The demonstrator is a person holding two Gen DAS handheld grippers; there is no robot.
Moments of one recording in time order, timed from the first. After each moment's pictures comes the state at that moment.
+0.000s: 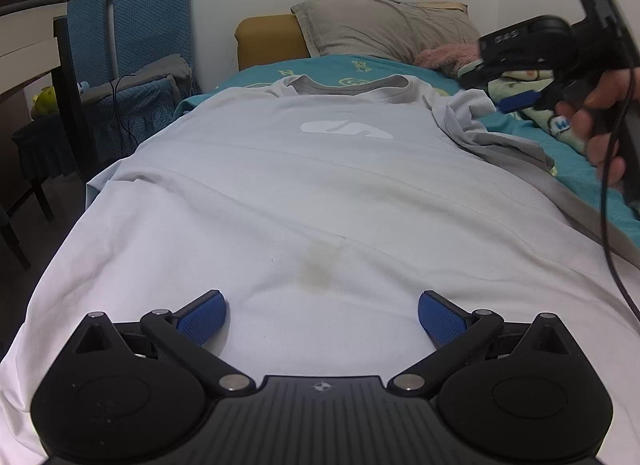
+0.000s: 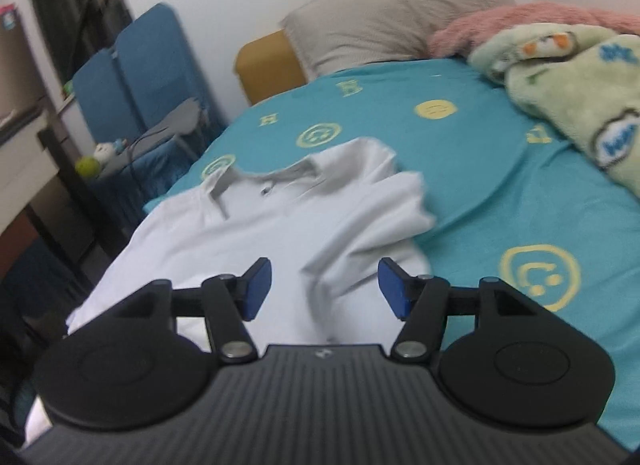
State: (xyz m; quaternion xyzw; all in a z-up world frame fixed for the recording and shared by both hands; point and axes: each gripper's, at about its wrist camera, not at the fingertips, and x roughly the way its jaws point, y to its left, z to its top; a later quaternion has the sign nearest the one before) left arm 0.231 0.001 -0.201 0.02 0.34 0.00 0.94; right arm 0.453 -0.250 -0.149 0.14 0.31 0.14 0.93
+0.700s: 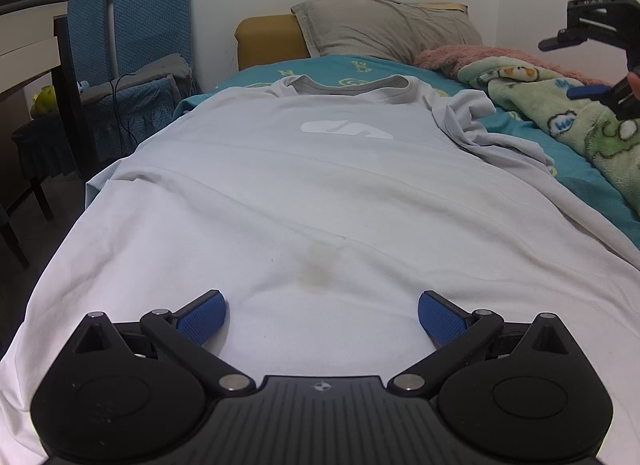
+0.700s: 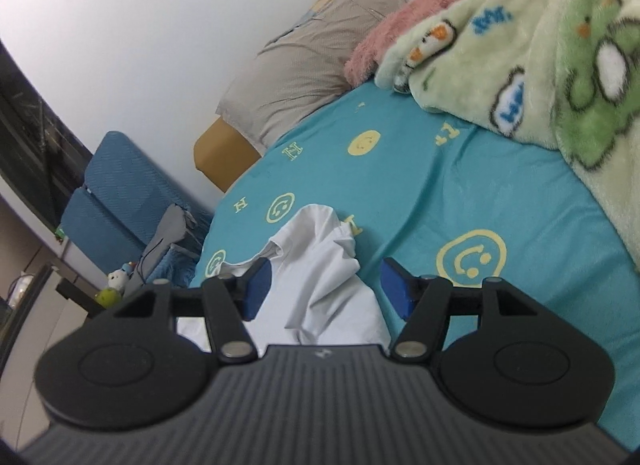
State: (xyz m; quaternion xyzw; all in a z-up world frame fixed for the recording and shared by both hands) left arm 0.229 0.003 -0.200 0.02 0.34 0.00 0.94; right arm 0.419 -0.339 -0.129 0.35 0.28 0.07 0.89
